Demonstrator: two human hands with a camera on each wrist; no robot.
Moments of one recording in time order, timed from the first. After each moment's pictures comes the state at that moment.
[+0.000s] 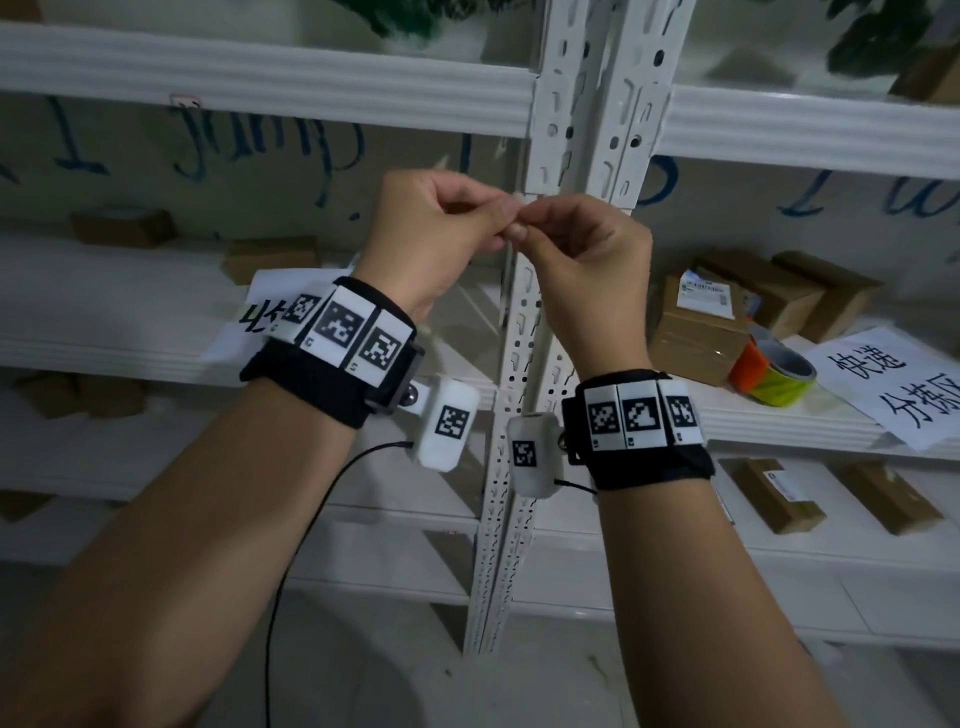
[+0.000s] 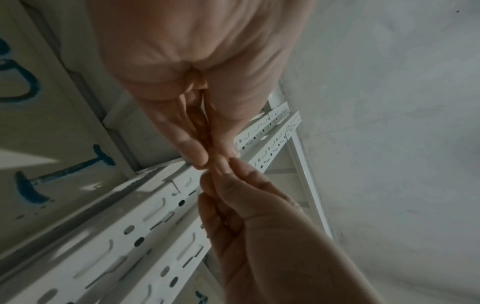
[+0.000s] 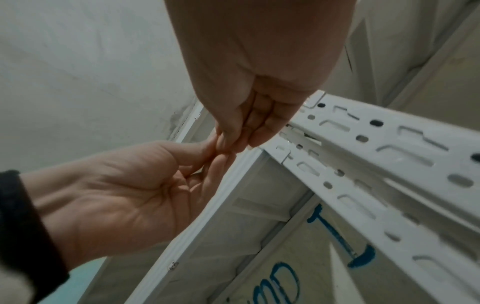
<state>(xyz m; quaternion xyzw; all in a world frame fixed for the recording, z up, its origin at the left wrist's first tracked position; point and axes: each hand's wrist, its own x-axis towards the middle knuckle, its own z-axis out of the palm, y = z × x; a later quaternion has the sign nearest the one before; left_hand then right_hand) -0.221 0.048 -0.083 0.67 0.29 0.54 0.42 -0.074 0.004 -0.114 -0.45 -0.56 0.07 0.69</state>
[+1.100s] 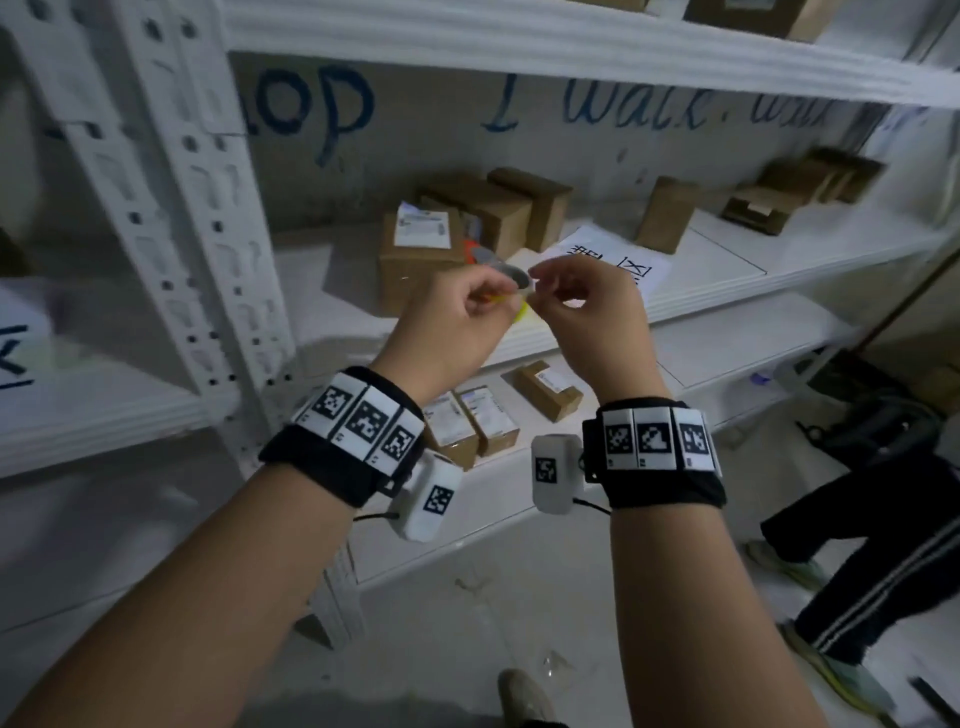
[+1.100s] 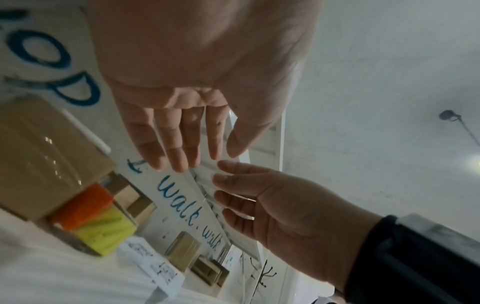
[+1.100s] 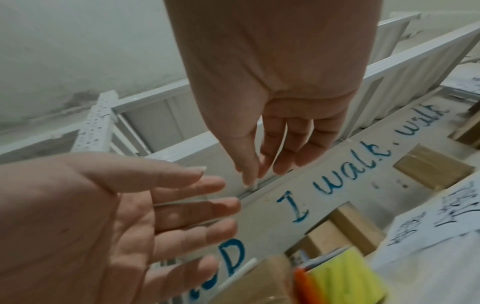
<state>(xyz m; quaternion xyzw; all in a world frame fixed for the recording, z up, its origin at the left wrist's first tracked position) 0.034 -0.034 -0.184 0.81 0.17 0.30 0.47 0.166 -0.150 -0.184 -0.76 -0.40 -0.05 0.51</state>
